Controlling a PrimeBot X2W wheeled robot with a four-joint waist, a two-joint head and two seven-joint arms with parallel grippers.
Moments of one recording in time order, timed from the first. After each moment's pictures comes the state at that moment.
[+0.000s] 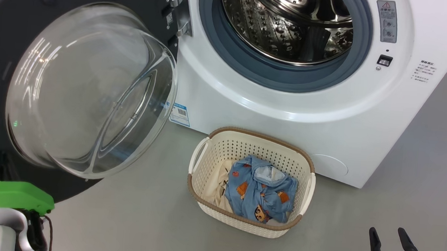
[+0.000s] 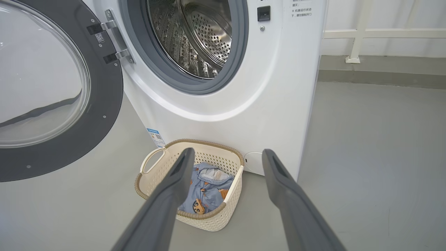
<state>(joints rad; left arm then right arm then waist) -0.38 0.10 0.17 0.58 -0.45 0.17 -0.25 0.13 -0.13 -0.08 0.14 0.26 0.13 -0.25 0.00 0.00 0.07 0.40</state>
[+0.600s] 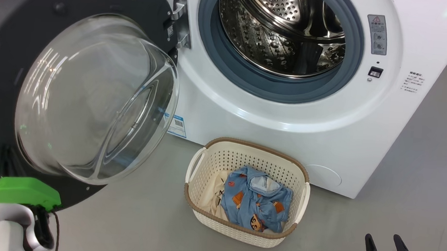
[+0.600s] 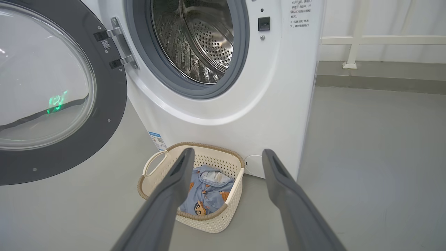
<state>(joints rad) -0.39 0.05 0.23 0.57 -0.36 0.10 -0.25 0.15 -0.11 -0.07 0.15 0.26 0.13 -0.25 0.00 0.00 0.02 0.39</state>
